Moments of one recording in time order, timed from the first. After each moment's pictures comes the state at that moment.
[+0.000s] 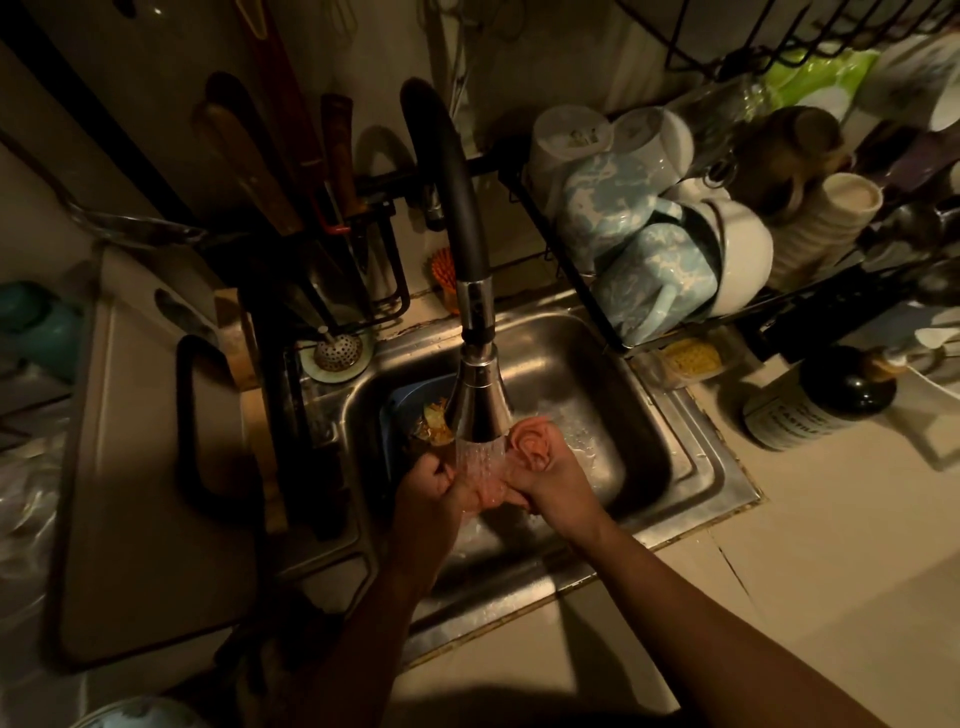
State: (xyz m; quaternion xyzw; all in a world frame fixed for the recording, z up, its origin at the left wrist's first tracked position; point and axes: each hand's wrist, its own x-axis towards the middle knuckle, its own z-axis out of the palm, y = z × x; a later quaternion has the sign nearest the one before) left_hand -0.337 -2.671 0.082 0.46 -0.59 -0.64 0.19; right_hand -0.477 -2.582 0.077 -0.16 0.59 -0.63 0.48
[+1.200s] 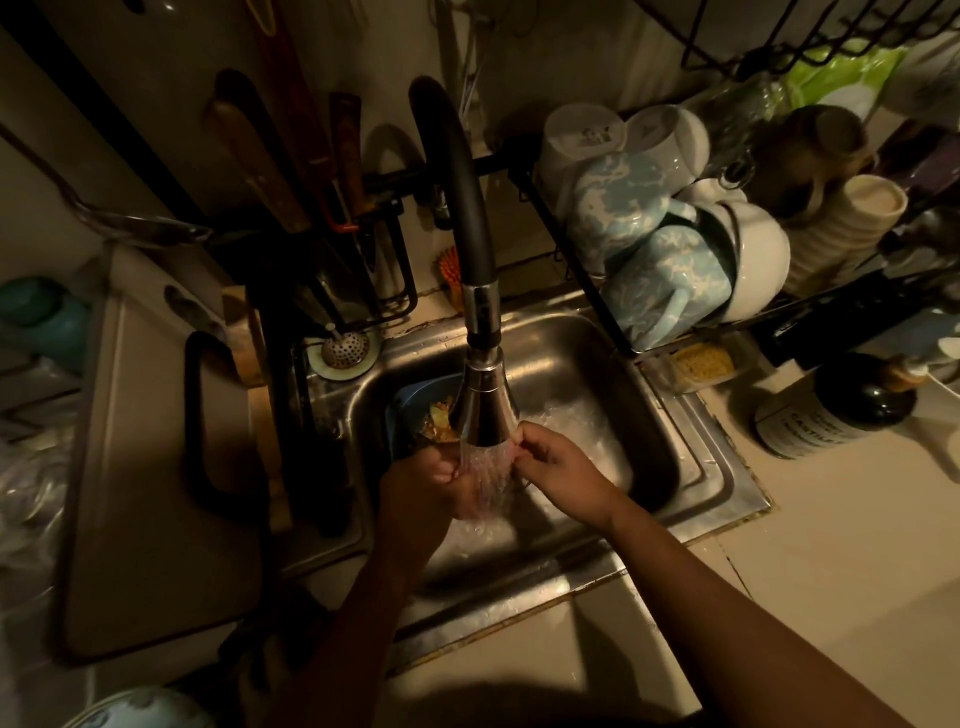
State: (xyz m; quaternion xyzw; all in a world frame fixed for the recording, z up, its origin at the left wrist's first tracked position) left_hand -0.337 -2.691 0.108 0.36 -0.88 -0.23 0.22; right_hand -0.498 -2.594 0.091 -0.35 0.67 -0.46 0.46
